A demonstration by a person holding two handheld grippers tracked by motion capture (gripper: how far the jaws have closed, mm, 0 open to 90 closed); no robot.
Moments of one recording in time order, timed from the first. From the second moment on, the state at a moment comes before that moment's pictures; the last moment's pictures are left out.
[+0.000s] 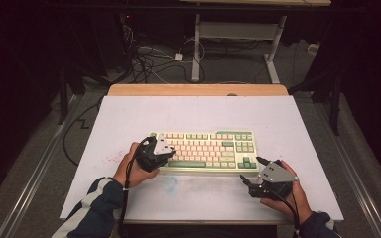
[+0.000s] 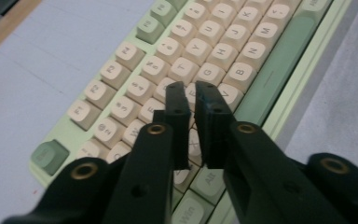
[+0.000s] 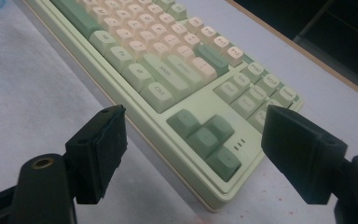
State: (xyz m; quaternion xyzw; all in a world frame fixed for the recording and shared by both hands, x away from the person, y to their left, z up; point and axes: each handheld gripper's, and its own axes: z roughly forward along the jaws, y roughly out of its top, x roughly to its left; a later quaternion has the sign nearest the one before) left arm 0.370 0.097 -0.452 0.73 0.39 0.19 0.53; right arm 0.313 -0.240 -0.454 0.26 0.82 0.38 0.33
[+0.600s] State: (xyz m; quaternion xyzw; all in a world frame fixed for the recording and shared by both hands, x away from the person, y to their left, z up) left arm 0.341 0.138 -0.461 0.68 0.39 0.24 0.57; right arm 0.316 -0.249 -0.450 0.29 0.81 0.38 0.34
